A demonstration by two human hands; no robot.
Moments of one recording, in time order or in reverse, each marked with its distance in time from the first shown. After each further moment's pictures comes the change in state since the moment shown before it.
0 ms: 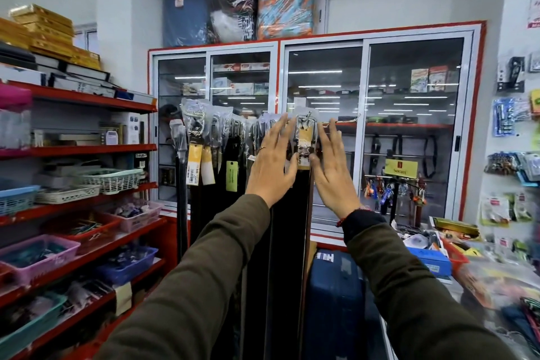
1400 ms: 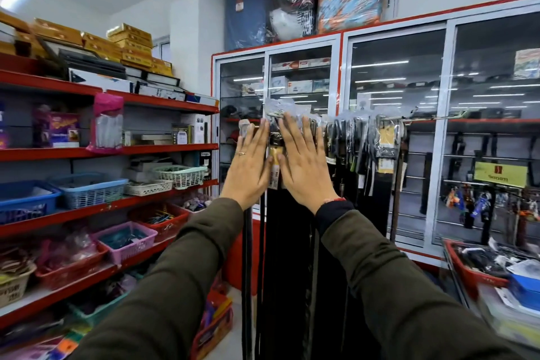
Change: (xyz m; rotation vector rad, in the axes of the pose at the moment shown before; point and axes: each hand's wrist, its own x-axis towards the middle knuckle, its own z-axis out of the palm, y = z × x) left_hand -0.043 -0.163 -0.122 0.343 -0.063 -0.065; right_hand 0.051 -0.112 0.174 -0.283 -0.030 -0.286
